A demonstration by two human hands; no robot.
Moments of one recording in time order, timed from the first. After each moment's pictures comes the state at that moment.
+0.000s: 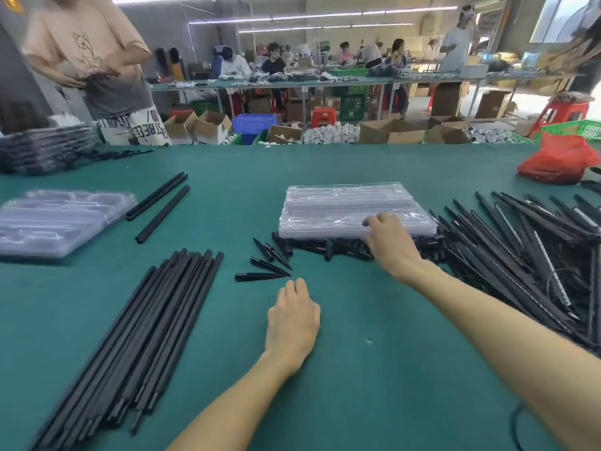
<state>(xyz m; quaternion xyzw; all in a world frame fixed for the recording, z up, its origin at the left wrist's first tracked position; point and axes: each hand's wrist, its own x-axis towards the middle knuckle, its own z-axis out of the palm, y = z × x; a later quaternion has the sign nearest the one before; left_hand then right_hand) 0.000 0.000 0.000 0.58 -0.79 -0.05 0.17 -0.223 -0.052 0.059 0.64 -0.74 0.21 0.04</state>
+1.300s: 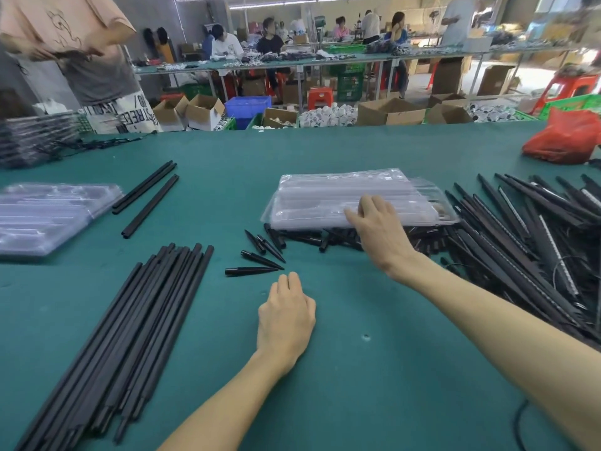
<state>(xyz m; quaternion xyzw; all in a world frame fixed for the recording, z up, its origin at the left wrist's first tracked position) 0.000 -0.011 -0.017 0.58 -0.79 -0.02 0.19 -0.212 -0.050 0.059 0.70 -0.67 0.12 0.23</state>
